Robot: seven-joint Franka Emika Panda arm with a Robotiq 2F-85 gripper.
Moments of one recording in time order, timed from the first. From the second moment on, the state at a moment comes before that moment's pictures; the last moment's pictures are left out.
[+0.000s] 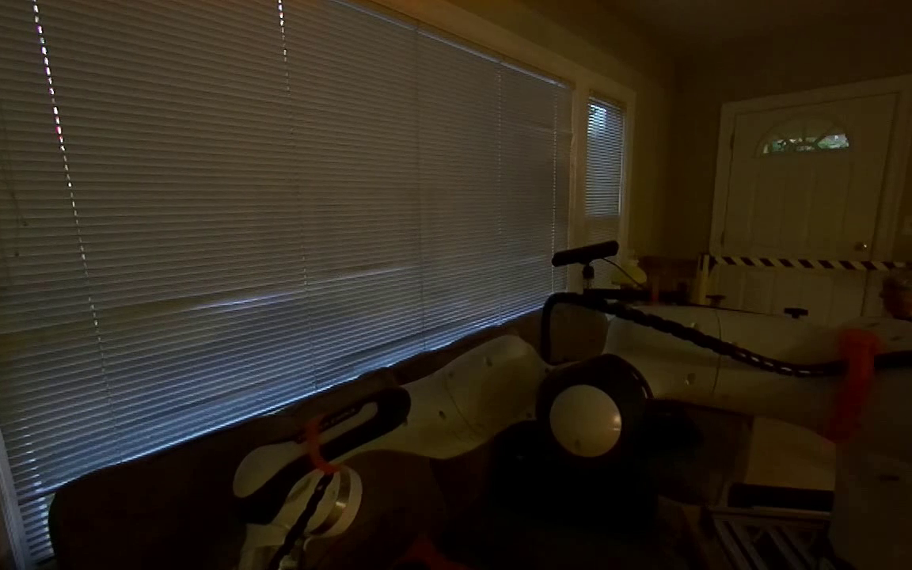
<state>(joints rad) -0.19 1.48 0.34 -0.74 0.56 1.72 -0.70</state>
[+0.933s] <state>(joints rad) -0.16 1.48 0.33 -0.75 0.56 1.81 -0.74</state>
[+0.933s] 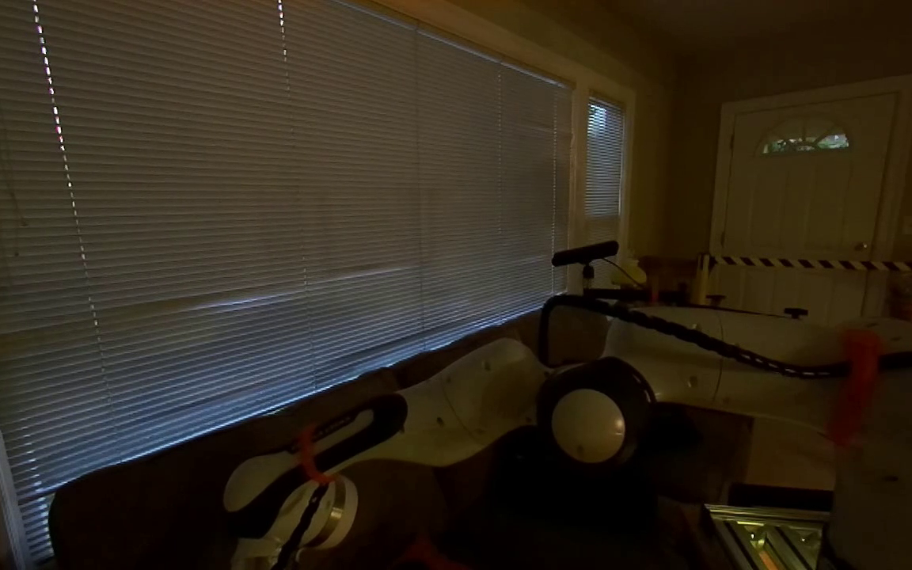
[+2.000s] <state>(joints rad) -0.16 1.48 0.35 -0.76 0.61 1.87 -0.79</state>
